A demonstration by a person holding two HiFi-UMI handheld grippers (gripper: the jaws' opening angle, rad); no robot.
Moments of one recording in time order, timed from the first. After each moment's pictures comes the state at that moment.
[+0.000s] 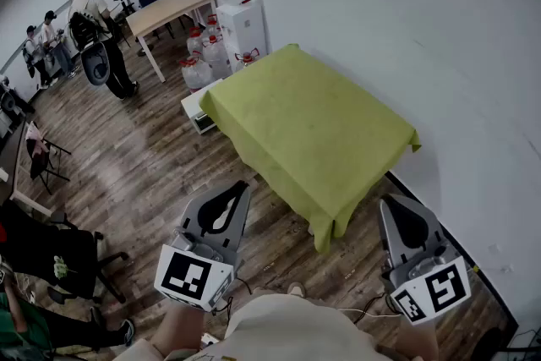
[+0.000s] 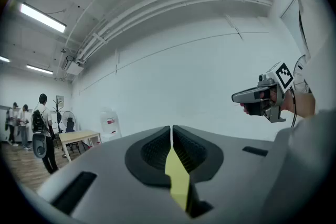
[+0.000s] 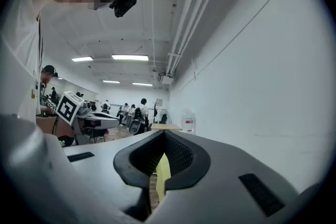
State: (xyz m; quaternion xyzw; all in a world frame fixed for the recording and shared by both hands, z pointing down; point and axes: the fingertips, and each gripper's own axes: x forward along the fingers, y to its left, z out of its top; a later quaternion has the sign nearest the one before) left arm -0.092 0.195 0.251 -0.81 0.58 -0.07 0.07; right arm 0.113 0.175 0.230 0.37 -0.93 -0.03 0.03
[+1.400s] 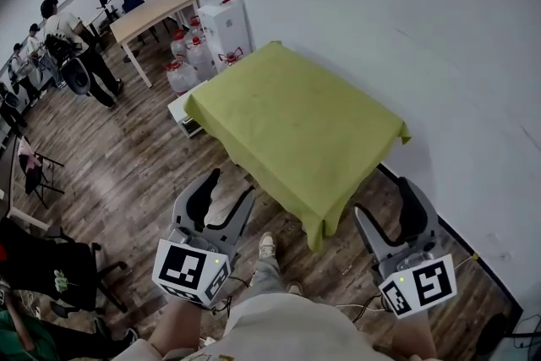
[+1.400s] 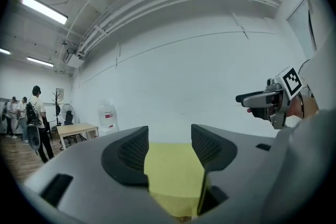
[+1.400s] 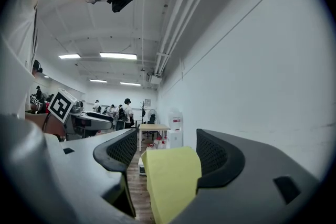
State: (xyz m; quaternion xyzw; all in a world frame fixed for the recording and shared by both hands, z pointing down) left arm -0.074 0.149 0.275 -0.81 0.58 -0.07 0.04; right arm 0.149 0.138 0.257 0.43 -0.90 -0.02 0.01
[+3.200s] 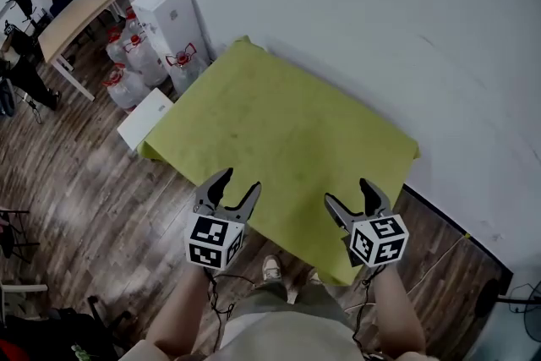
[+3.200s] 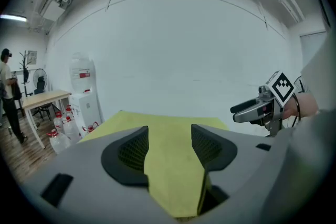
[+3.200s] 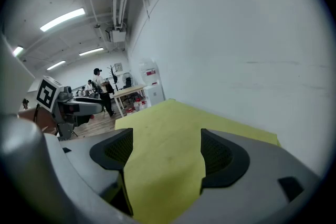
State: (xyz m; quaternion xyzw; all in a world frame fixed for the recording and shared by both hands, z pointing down) left arm -0.186 -0.247 0.478 -0.86 0.46 -0.16 -0.12; right arm 0.027 -0.226 0.501 0.52 -0.81 0.21 0.18
